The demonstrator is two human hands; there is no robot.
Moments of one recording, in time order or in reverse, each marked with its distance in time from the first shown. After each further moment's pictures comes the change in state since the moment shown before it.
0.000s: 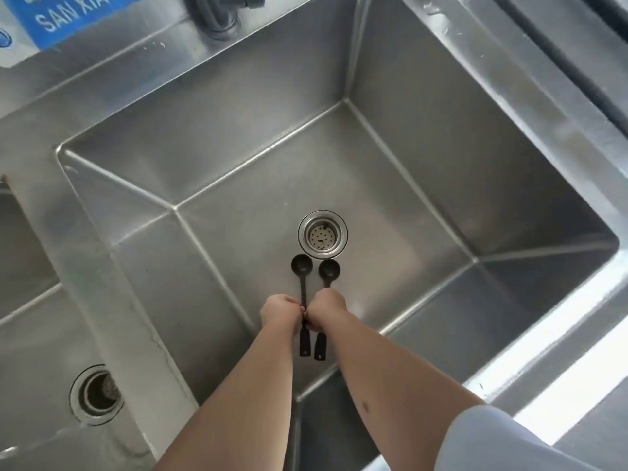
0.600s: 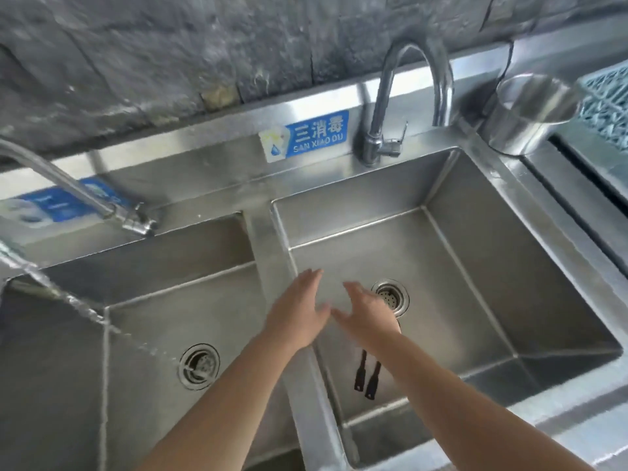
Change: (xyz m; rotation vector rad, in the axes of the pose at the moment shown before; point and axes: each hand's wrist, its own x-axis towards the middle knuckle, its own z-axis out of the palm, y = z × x) left_hand -0.157 -0.014 -0.213 0.242 0.289 0.795; right_hand -0.202 -0.092 -0.056 -0.341 0.315 -0.648
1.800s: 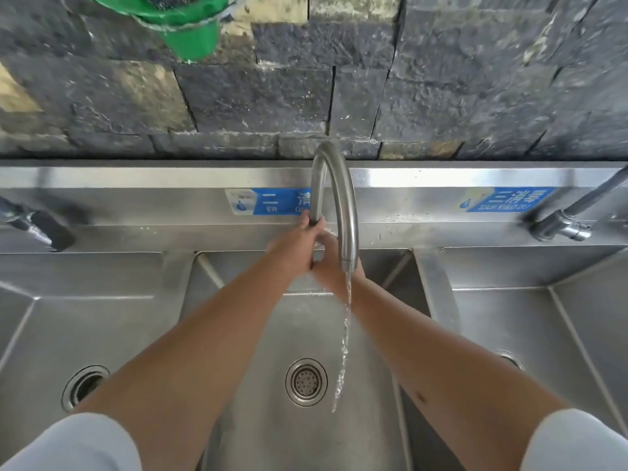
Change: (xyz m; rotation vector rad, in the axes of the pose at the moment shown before) left_hand 0.017 -0.267 -0.272 0.331 0.148 -0.109; right_hand 0.067 -0.403 0.103 0.135 -0.047 -0.299
